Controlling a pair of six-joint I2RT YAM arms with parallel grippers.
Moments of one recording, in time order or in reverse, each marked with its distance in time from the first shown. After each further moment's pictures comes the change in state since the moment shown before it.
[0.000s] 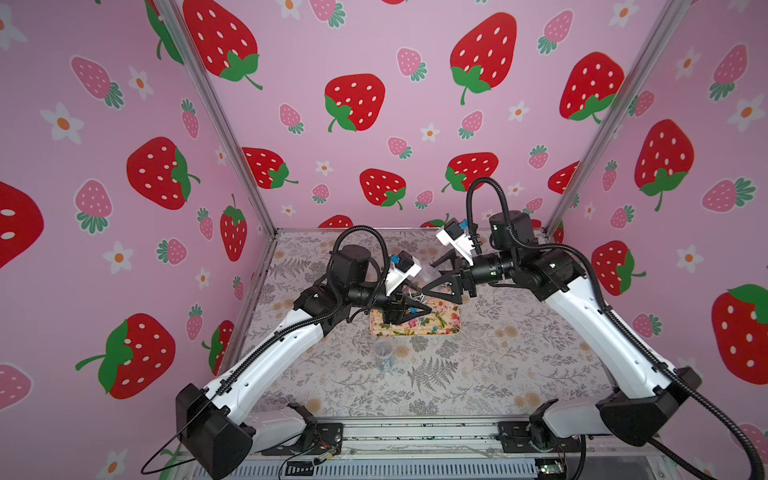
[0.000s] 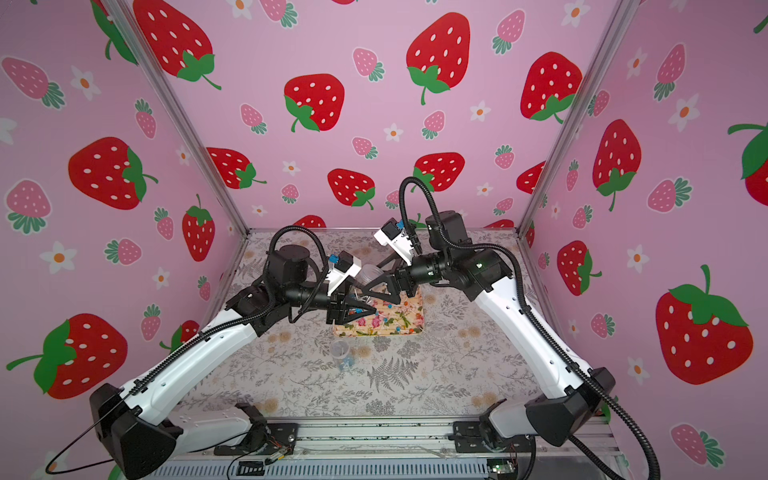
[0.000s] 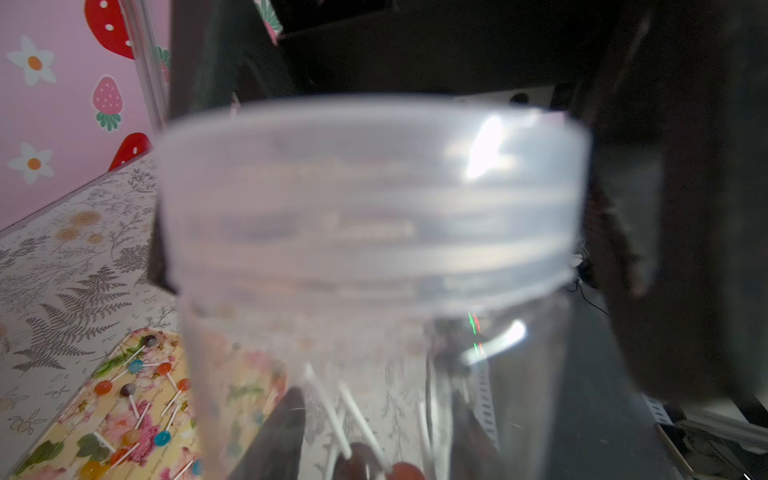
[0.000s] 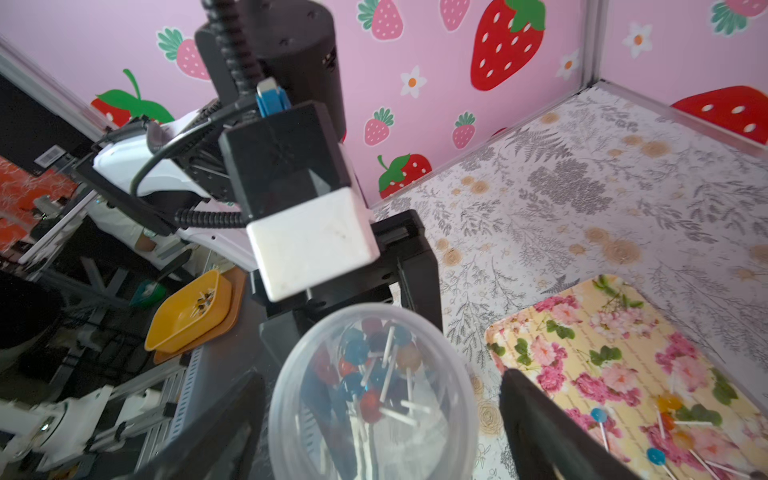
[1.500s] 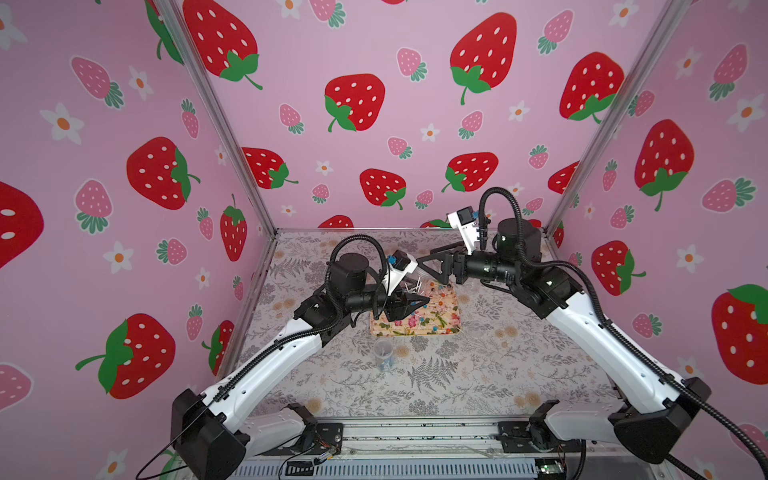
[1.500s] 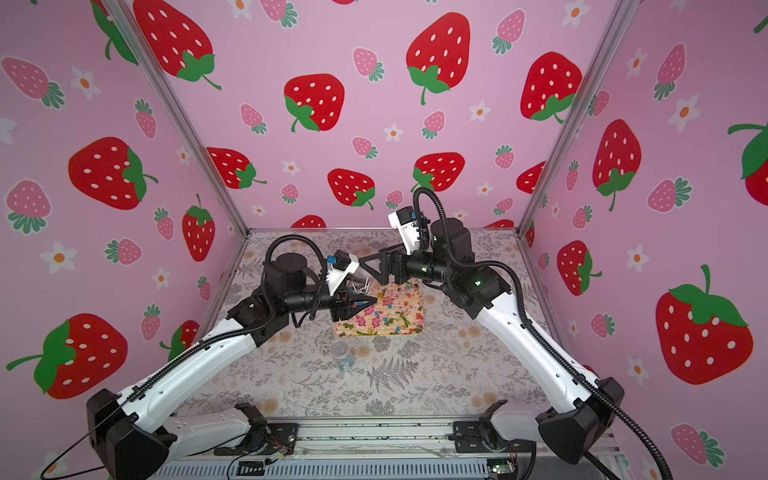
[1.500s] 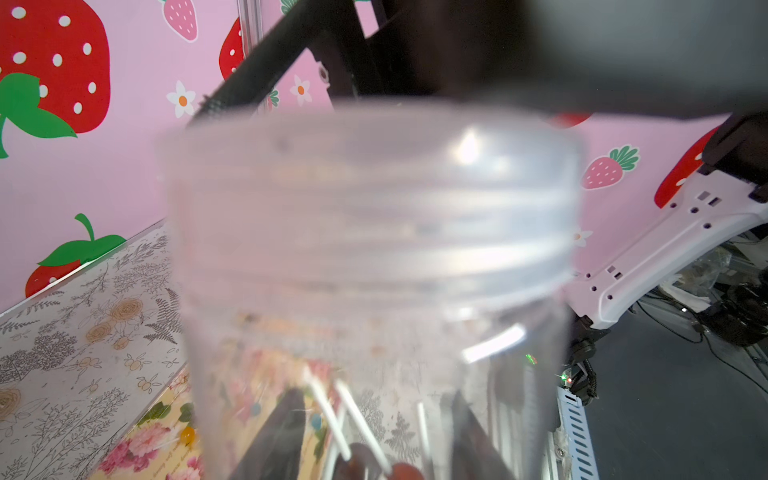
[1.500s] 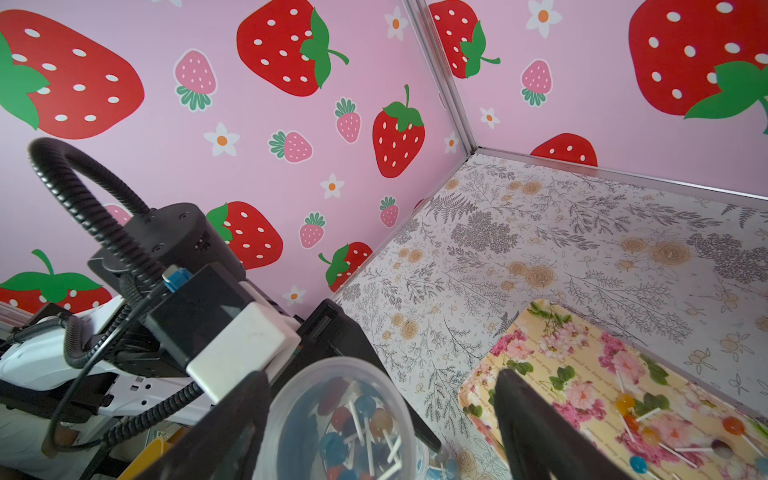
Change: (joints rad) left arm -0.025 -0.041 -0.080 0.134 -0.228 -0.042; right arm 0.049 -0.068 -0.143 0.354 0.307 0.387
